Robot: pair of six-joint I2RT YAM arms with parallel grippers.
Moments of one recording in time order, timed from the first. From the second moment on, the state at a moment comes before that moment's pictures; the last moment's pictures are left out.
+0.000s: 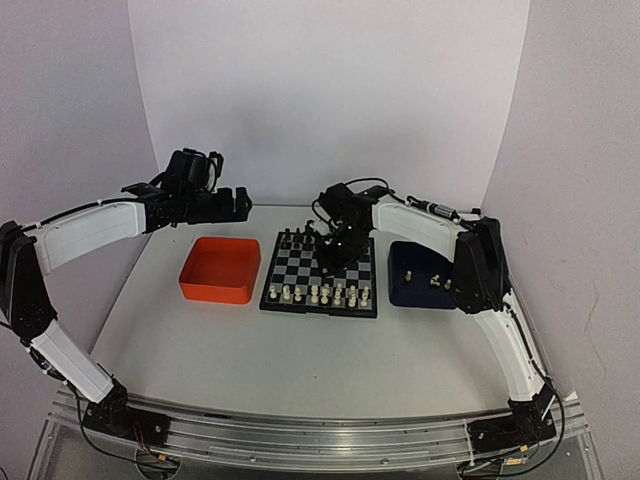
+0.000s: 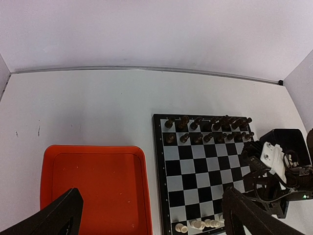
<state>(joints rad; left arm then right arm) -0.53 1.53 1.29 -0.31 -0.16 -0.37 0.72 2.47 2.28 -1.01 -0.11 -0.01</state>
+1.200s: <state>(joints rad) -0.53 1.54 1.29 -0.28 -0.17 -0.37 0.37 2.21 1.82 -0.96 0.02 0.29</state>
